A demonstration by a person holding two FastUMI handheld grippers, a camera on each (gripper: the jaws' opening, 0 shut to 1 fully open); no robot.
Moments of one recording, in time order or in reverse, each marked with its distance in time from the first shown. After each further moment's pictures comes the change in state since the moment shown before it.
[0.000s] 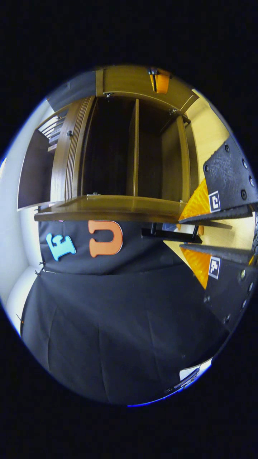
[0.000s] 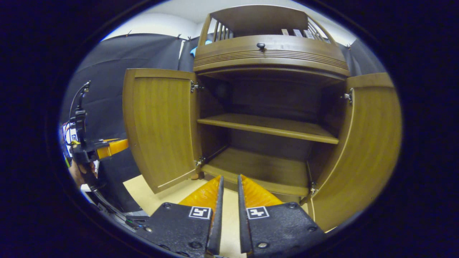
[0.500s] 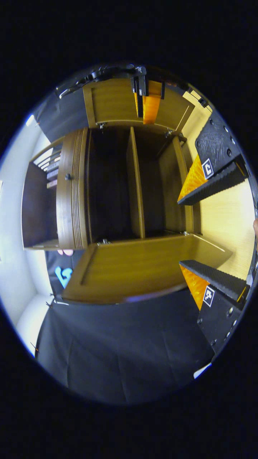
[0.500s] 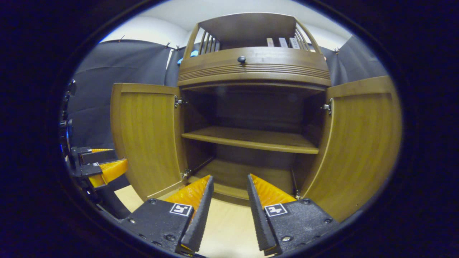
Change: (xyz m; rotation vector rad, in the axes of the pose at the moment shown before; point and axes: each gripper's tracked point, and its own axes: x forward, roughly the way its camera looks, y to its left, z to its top) left arm -0.023 -0.113 0.031 0.135 -0.065 -0.181; right arm -0.017 -0.031 0.032 0.035 -0.108 -0.097
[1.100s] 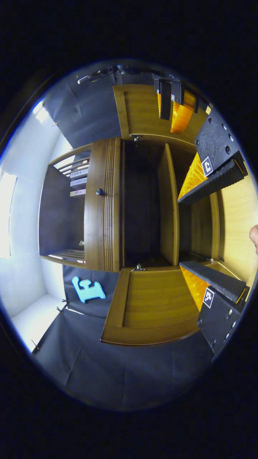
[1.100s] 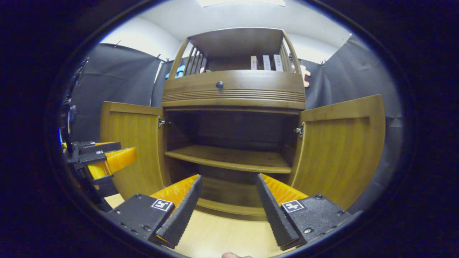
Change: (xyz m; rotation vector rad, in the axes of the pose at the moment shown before) left arm 0.031 -0.047 0.089 -0.110 -0.184 -0.067; right arm -0.033 -0.059 0.042 -0.003 -0.140 -0.114
